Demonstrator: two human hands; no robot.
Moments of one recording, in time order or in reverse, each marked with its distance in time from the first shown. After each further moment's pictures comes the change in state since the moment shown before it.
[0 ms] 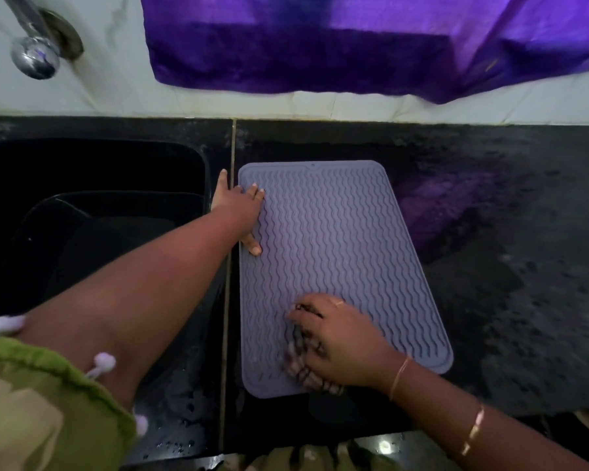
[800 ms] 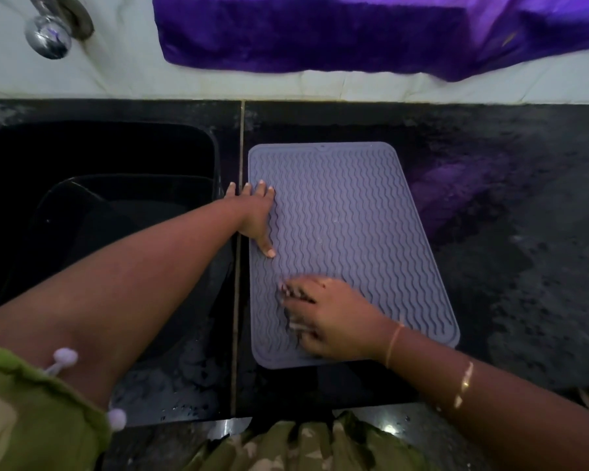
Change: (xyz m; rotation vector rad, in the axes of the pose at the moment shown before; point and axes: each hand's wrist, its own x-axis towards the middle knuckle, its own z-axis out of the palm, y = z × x) left_hand -0.020 0.008 0.016 -0.433 -0.131 0.116; right_hand 0.011 0.000 0.011 -0.171 -0.002 -0.261
